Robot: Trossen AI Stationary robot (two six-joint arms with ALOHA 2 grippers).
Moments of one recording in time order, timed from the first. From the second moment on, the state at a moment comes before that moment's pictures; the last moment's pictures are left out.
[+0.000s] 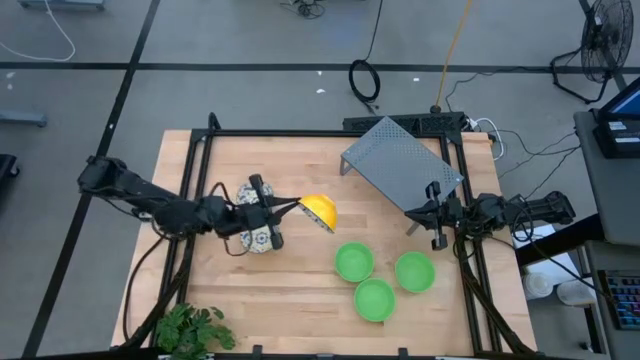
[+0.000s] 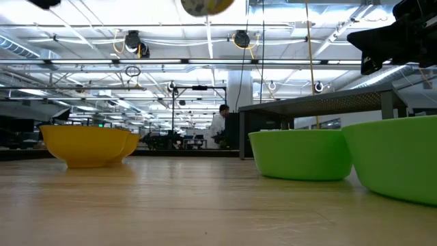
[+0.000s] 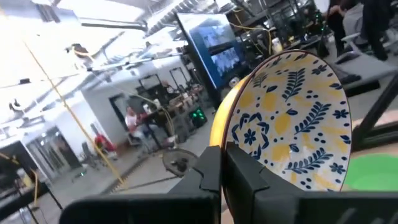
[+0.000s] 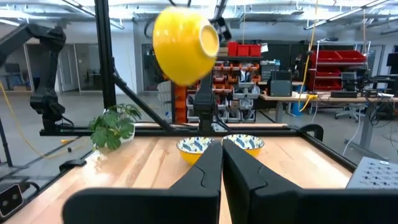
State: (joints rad) left arm -0.27 1.25 0.62 0.88 -0.54 0.59; right arm 0.17 0.00 0.02 0.15 0.16 -0.01
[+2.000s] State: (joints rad) left arm -0.11 1.39 0.66 1.10 -0.73 1.13; right arm 0.37 1.62 0.99 0.55 1.21 -0.68
